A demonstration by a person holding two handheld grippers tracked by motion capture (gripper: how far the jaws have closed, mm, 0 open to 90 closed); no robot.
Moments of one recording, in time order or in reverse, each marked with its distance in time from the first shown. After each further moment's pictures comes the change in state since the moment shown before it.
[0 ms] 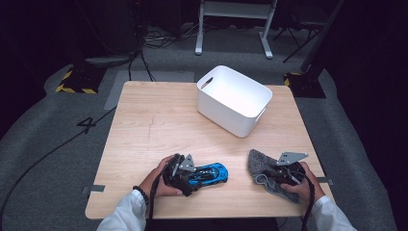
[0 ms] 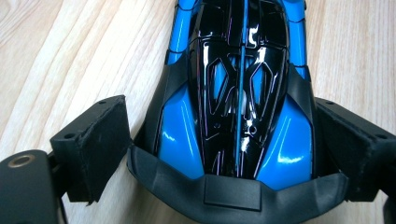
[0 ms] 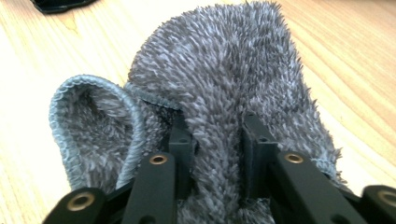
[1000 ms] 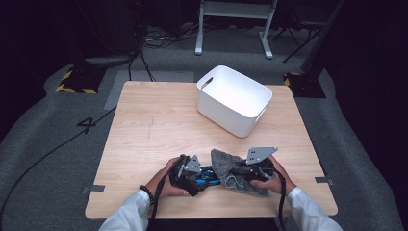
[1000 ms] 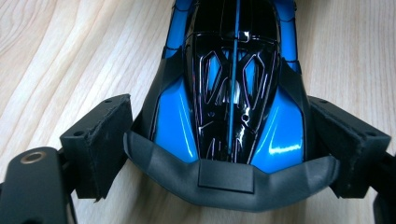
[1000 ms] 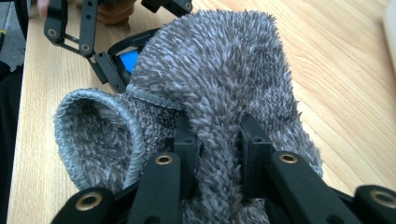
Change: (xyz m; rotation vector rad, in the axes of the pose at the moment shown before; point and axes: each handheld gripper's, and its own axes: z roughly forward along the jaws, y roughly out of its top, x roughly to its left) left arm -0.006 0.008 0.013 -0.059 -0.011 0.012; right arm 0.057 0.091 0.033 -0.148 0.232 -0.179
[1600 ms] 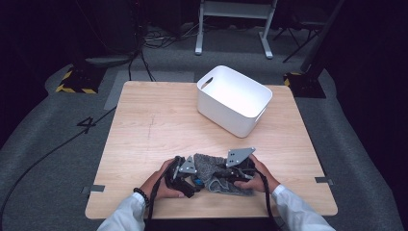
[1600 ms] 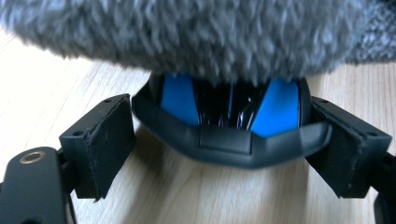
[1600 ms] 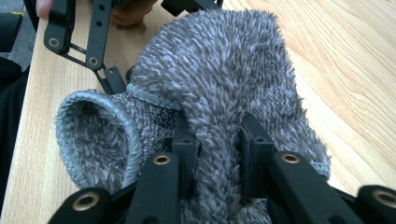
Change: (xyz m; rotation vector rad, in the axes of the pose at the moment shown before) left arm 0.000 -0.011 -0.009 -0.004 0.016 -0.016; right arm 0.013 0.026 0.042 0.030 0.064 -0.071
